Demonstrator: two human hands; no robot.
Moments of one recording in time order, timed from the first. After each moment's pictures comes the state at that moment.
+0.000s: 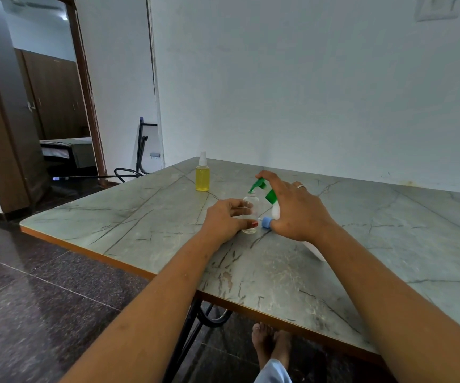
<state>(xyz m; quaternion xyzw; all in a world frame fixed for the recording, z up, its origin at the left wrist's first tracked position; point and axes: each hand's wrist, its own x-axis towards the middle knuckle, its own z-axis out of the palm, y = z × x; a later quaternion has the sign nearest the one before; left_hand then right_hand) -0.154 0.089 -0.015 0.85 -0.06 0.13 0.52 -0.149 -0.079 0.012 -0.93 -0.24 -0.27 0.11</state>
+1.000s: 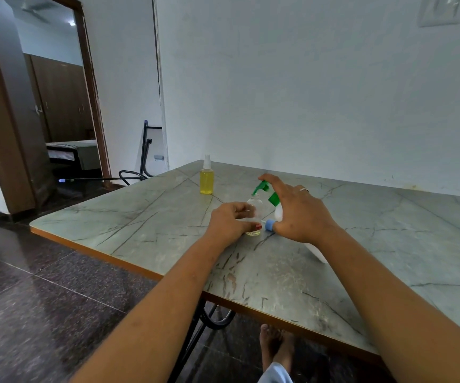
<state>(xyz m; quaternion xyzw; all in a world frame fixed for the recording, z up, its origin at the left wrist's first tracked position) -0.155 0.088 -0.015 0.86 -0.04 0.15 0.48 -0.150 -0.077 0.014 -0.93 -0.24 -0.26 0.11</state>
